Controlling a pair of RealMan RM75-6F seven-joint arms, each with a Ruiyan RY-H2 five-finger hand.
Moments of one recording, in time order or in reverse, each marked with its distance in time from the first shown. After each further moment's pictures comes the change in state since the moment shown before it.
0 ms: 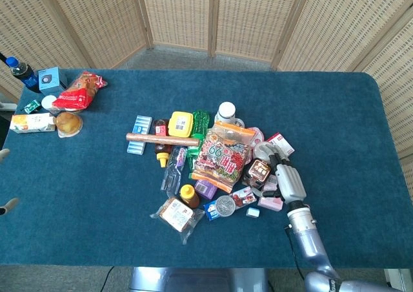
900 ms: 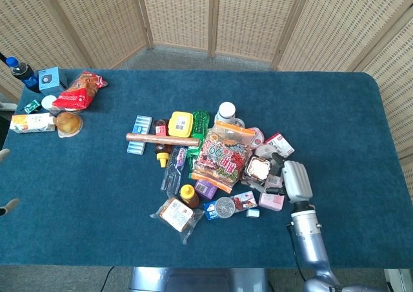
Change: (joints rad) left arm 0.000 0.005 -0.001 -0.003 -0.002 -0.008 -0.022; right arm -0.038 0.019 0.028 -0.097 -0.108 0.169 -0.033
